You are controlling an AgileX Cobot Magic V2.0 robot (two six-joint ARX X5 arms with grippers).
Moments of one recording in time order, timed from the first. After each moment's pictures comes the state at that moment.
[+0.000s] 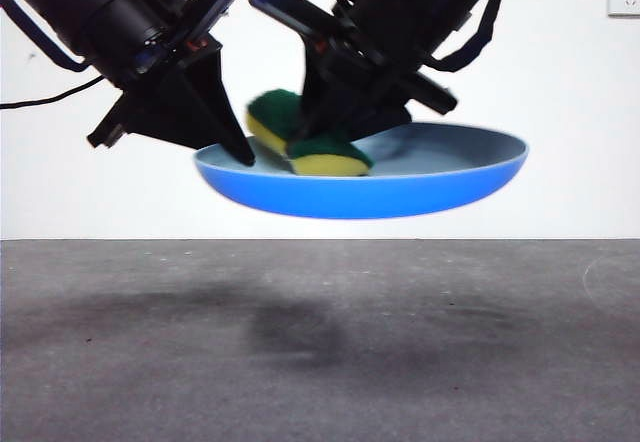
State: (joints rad) left arm -0.45 1.47 1.05 -0.44 0.50 -0.20; right arm 0.81 1.48 0.99 -0.21 -0.09 0.19
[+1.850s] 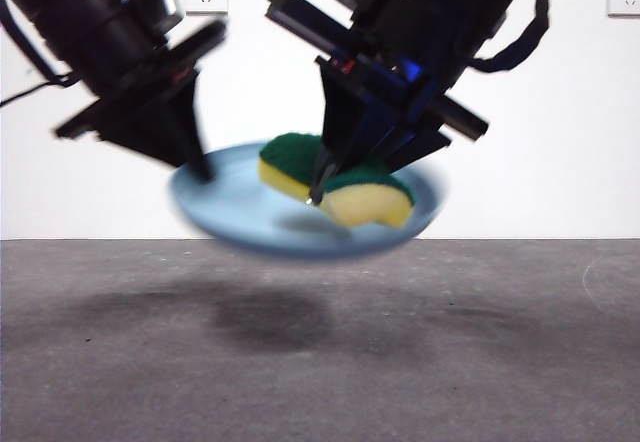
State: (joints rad) left arm -0.41 1.48 1.05 -0.46 0.18 -0.16; right arm 0.82 1.44 0.99 -0.44 -0.11 0.18
